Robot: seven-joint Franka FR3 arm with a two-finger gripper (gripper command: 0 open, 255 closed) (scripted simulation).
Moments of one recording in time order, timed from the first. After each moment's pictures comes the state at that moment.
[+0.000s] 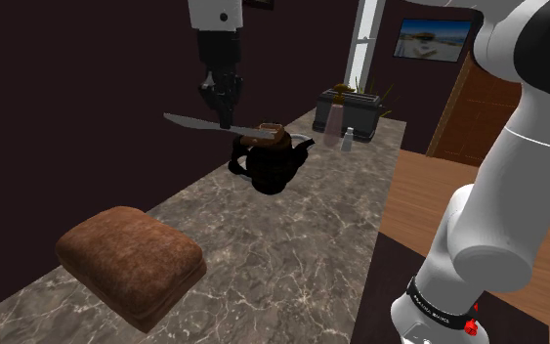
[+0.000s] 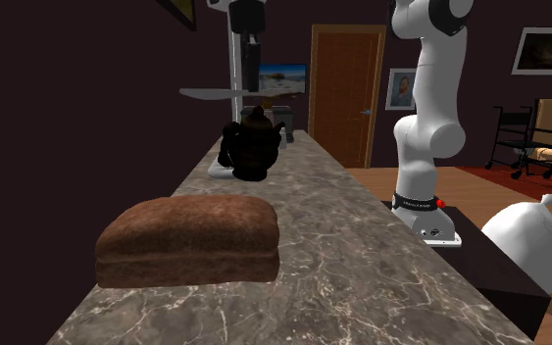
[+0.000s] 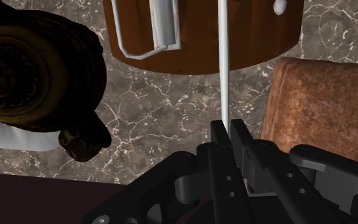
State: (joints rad) arm 0.22 -0.03 0.27 -1.58 0.02 1.49 0.05
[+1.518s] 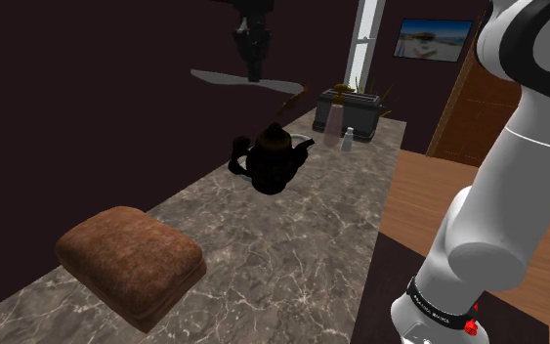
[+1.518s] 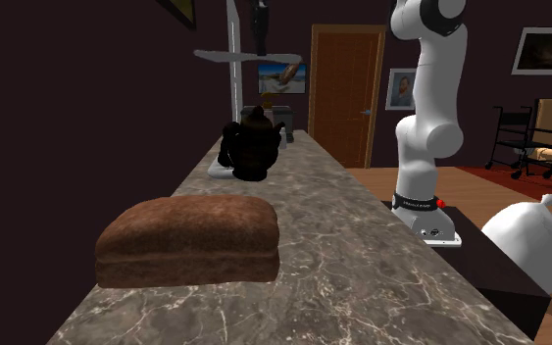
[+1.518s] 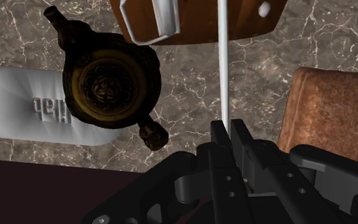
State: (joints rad) arm 0.15 -0.03 0.20 -1.35 0.01 1.26 -0.08
